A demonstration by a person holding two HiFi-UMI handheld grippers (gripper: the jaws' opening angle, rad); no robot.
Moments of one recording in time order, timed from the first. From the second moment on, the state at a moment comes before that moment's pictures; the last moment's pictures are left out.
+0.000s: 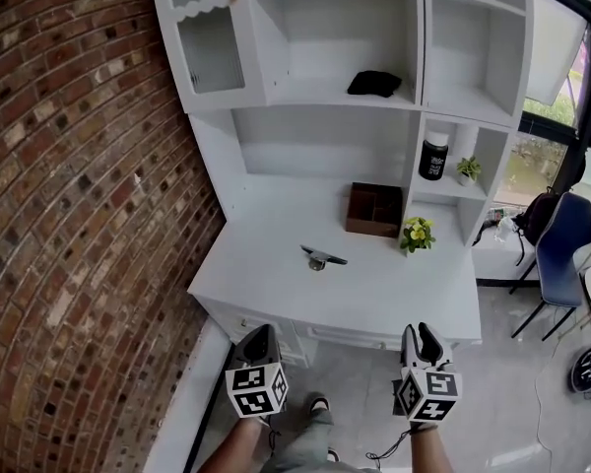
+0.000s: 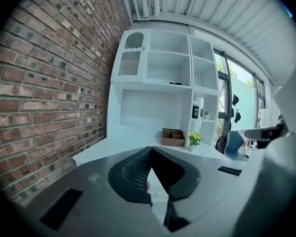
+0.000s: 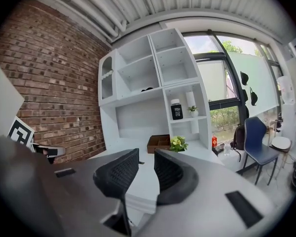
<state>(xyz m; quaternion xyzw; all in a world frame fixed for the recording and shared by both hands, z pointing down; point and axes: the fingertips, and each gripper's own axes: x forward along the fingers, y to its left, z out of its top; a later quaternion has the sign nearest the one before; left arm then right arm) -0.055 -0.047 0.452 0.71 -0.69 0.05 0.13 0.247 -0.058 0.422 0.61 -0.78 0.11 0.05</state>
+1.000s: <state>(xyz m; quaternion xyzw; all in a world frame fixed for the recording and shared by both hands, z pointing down) -0.084 -0.293 0.446 0.74 -0.66 0.04 0.14 0.201 -0.288 0.410 0.62 -0.78 0.09 0.07</state>
